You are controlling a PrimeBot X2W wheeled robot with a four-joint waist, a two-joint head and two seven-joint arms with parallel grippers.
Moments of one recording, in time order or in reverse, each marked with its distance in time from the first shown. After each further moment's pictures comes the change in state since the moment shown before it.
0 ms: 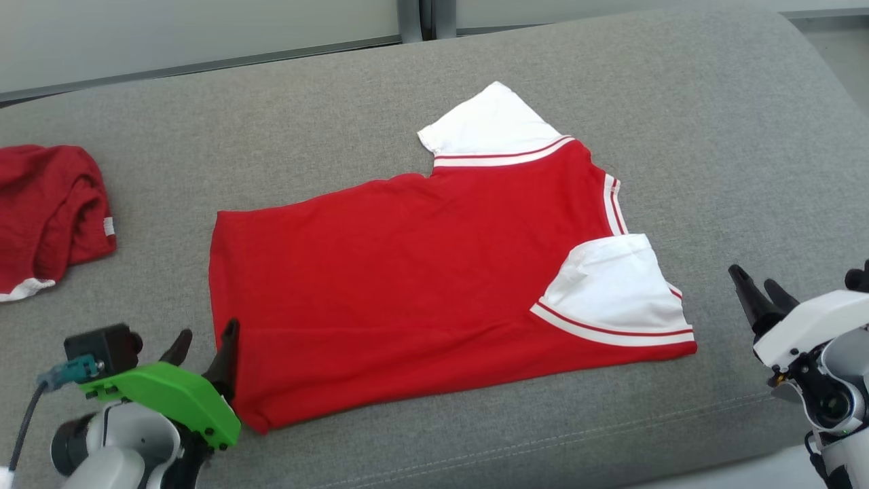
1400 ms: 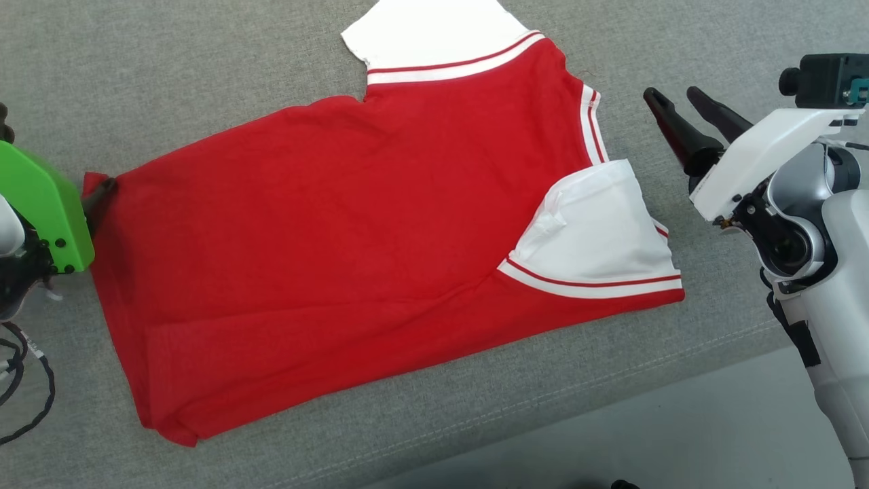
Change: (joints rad) left arm -0.628 0.212 -0.103 0.321 0.040 -0.214 0.541; right arm -0.402 -0.028 0.239 -0.131 -0.048 0.000 0.111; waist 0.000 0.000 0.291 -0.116
